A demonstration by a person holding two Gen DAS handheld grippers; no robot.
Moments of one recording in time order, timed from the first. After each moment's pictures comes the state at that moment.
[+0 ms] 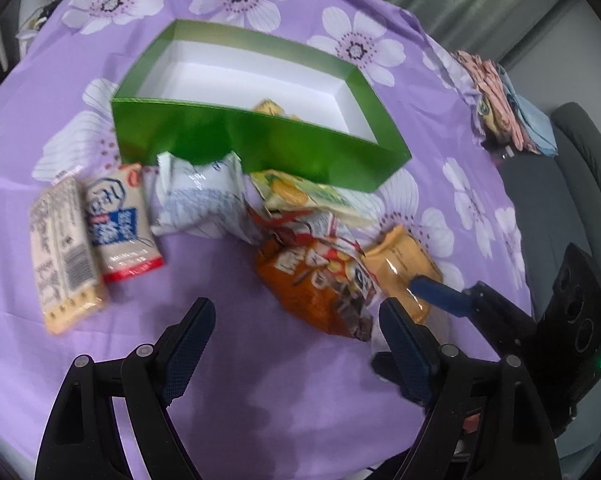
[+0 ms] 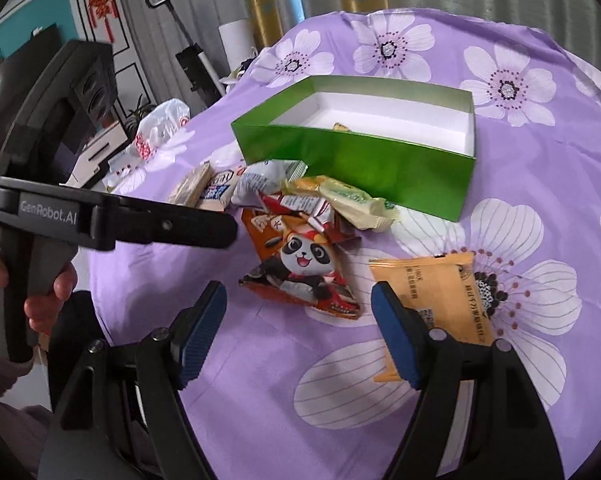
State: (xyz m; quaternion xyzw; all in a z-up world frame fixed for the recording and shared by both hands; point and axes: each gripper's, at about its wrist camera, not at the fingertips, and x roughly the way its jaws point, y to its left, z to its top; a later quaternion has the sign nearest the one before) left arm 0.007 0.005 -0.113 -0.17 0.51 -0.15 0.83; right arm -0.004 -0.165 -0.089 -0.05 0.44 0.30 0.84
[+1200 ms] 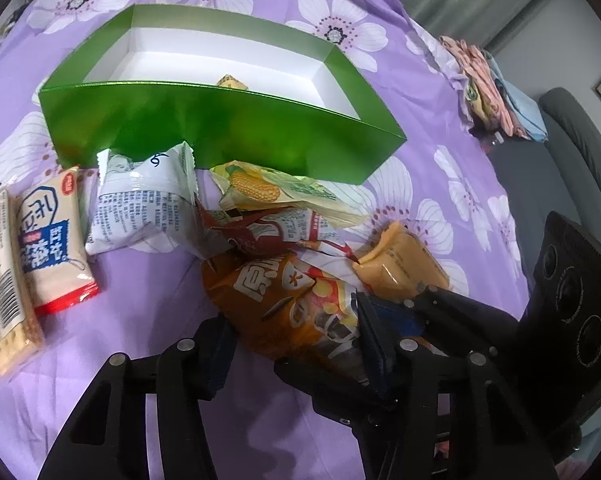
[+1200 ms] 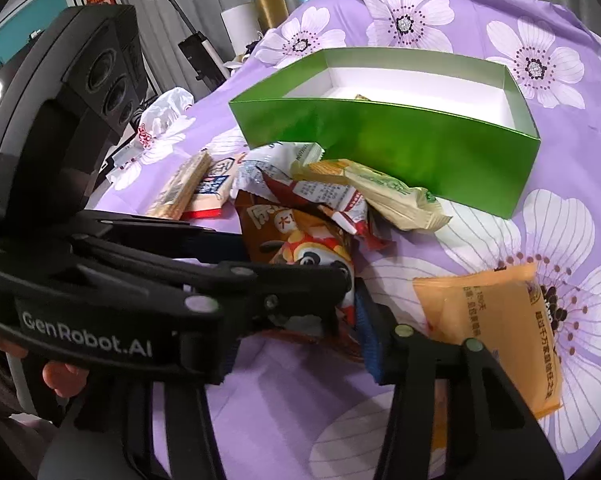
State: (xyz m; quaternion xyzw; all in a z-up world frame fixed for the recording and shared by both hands) left arm 0.024 -0.012 -0.135 -0.16 0.50 -0.19 0.83; right arm 0.020 -0.137 -0.121 -0.03 0.47 0.32 0.83
